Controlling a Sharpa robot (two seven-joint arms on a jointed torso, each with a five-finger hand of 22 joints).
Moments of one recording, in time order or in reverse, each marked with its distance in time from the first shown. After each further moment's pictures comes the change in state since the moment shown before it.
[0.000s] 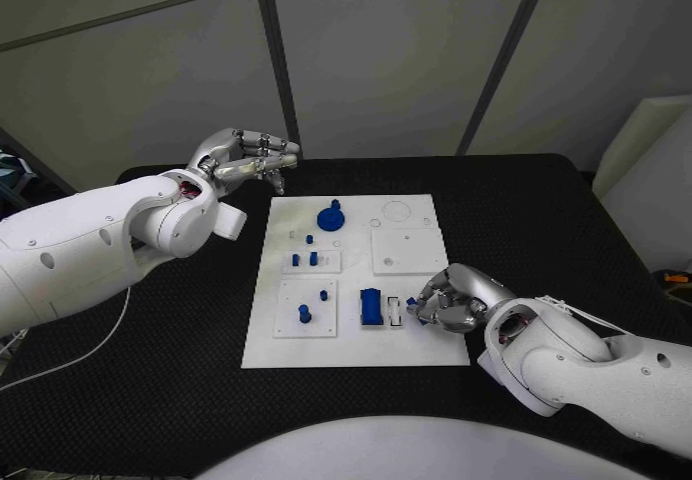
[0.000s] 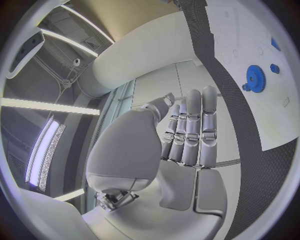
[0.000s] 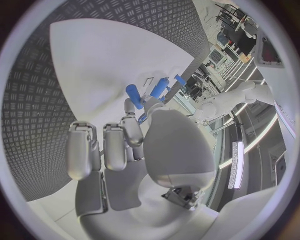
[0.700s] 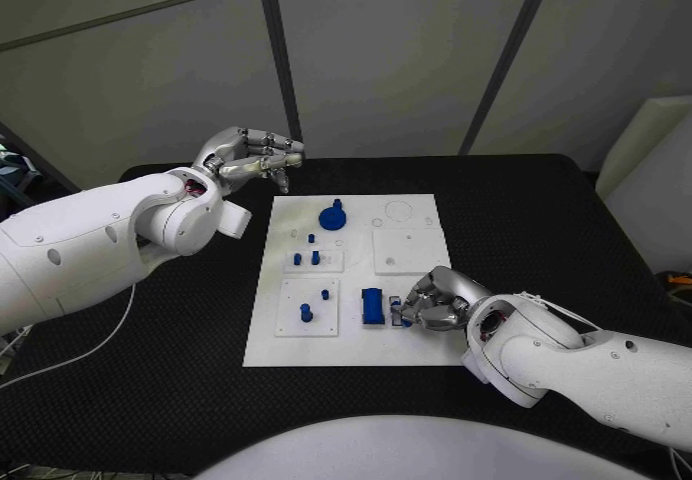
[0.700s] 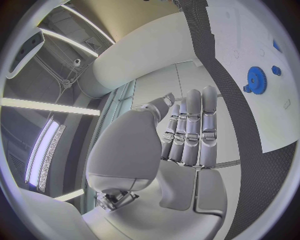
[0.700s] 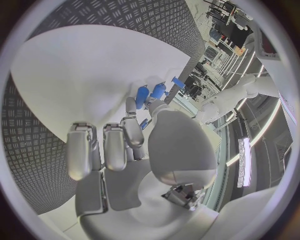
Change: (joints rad) left arm 0.000 0.003 0.000 0.001 0.000 0.001 0.000; left_hand 0.000 0.000 0.000 0.000 0.000 0.000 0.000 0.000 0.000 0.000 0.000 0.000 0.000 0.000 0.000 -0.004 -0.001 0.000 0.000 0.000 0.000 0.000; right arm 0.007 0.082 0.003 -0.059 0.092 0.044 -0.001; right_hand -0.102 -0.017 -0.014 0.019 0.052 0.008 0.001 0.017 0.052 0.003 0.004 0.006 0.012 0.000 0.000 0.004 0.000 0.000 0.000 0.000 0.000 0.000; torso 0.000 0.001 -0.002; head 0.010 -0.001
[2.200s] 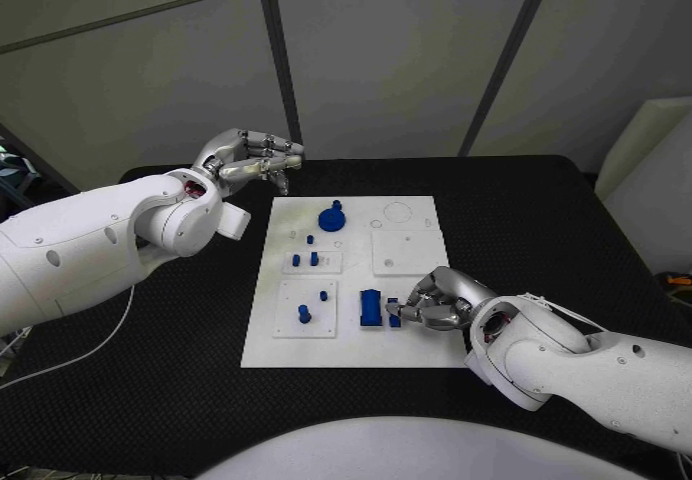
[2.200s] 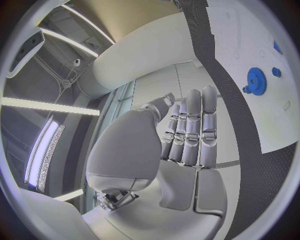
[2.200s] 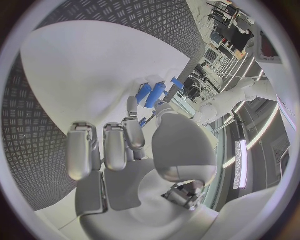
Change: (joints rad) left arm 0.000 -0.002 0.000 0.000 0.000 0.006 -0.006; left_hand 0.000 0.000 0.000 0.000 0.000 -0.004 0.004 0.000 0.000 0.000 0.000 0.004 0.000 0.000 0.000 0.000 0.000 0.000 0.000 0.000 0.000 0.000; right arm 0.002 -0.020 -0.001 0.016 -0.038 0.004 0.009; right_hand -0.161 0.035 -0.238 0.055 0.024 0.004 -0.003 0.027 0.060 0.012 -0.005 0.021 0.026 0.000 0.000 0.004 0.000 0.000 0.000 0.000 0.000 0.000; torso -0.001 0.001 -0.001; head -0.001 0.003
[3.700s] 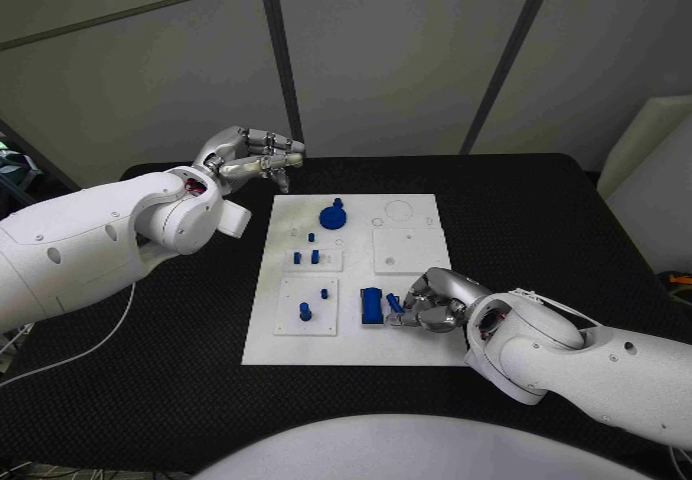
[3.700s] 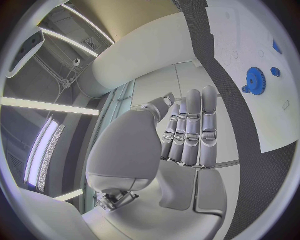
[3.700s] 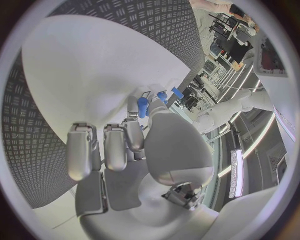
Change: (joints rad) left arm 0.000 -0.001 0.000 0.000 0.000 0.001 -0.002; left_hand 0.000 0.000 0.000 0.000 0.000 0.000 0.000 0.004 0.000 -0.004 0.004 0.000 0.000 0.000 0.000 0.000 -0.001 0.000 0.000 0.000 -0.004 0.000; right arm 0.000 0.023 0.000 -0.033 -0.052 0.086 0.037; right_hand 0.157 0.052 -0.040 -0.067 -0.170 -0.001 -0.001 0.011 0.020 0.011 -0.003 0.013 0.016 0.002 -0.002 0.004 0.000 0.000 0.000 0.000 0.004 0.000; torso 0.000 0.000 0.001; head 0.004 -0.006
